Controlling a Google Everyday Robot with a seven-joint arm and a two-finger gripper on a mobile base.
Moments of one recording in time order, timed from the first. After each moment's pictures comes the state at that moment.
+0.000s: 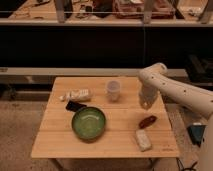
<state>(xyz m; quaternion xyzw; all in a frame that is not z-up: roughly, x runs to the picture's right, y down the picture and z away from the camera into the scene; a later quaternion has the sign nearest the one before) 0.236 0.098 0.822 -0.30 -0.14 -0.50 0.80</state>
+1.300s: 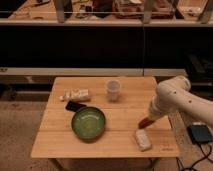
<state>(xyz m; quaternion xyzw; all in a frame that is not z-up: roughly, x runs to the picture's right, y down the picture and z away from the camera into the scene) 0.265 0.160 0.748 -0.20 -0.22 -0.65 0.70</state>
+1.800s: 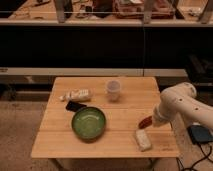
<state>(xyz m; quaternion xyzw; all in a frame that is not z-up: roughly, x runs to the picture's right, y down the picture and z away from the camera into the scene) 0.269 0.176 0.740 -0.20 -0.23 -0.67 0.68</state>
